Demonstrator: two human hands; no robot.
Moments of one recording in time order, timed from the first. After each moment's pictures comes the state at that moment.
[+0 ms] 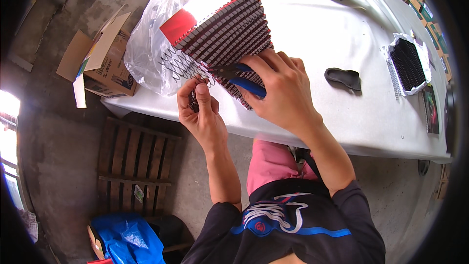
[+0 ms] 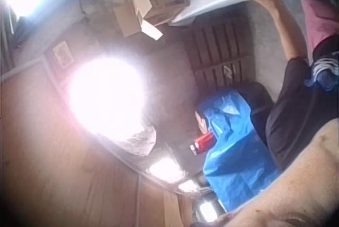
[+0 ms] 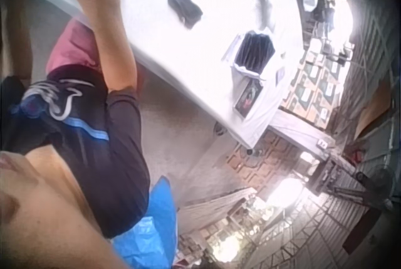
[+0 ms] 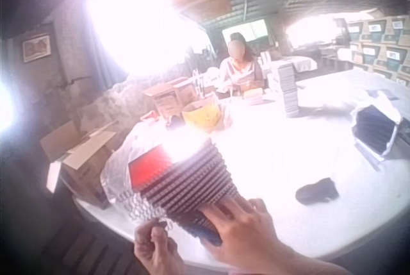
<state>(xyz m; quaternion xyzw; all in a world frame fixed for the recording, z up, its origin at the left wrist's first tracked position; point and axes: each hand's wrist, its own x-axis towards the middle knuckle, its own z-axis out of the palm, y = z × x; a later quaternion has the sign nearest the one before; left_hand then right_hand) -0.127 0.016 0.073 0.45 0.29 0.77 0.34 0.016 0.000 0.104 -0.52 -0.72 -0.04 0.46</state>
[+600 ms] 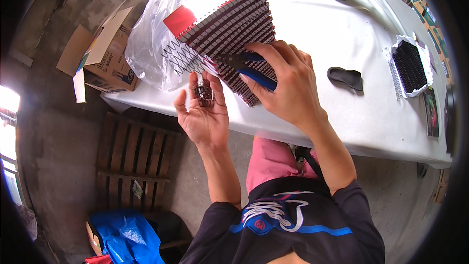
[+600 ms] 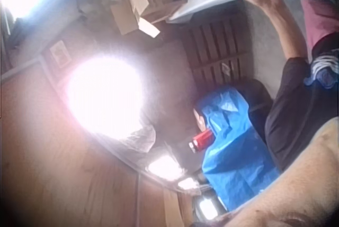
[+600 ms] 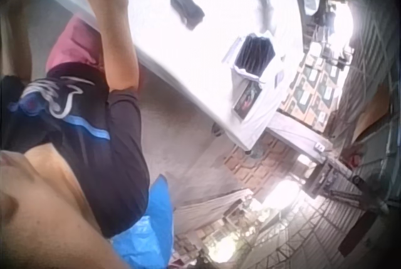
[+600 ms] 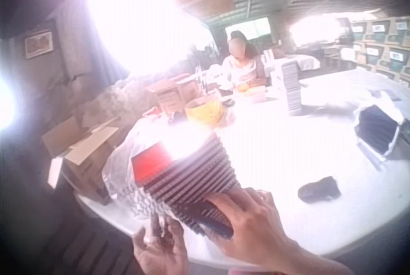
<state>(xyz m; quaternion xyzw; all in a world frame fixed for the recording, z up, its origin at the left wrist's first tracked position) -0.151 0.014 0.069 0.09 0.00 0.67 0.73 0.021 0.002 0.103 -0.50 -0.71 -0.04 0.50</state>
